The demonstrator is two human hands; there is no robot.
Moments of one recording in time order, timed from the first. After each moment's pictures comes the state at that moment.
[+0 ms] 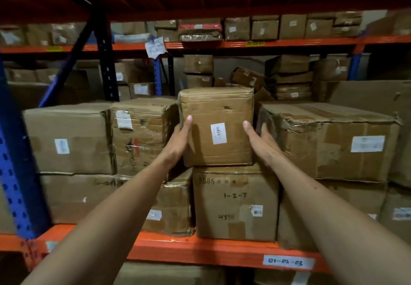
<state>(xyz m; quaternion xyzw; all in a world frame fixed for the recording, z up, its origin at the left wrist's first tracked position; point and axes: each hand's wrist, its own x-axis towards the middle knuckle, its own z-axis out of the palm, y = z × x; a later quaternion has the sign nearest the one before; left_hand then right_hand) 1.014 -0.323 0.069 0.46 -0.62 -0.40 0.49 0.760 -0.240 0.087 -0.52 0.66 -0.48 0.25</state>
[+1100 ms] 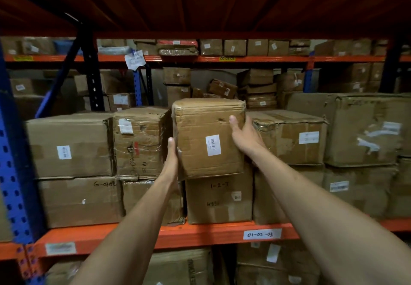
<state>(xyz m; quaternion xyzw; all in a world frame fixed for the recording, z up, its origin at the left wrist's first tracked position) 1.010 -0.170 0.052 0.37 -0.49 -0.60 0.52 0.810 -0.111 0.131 -0.52 0.68 -0.50 0.14</state>
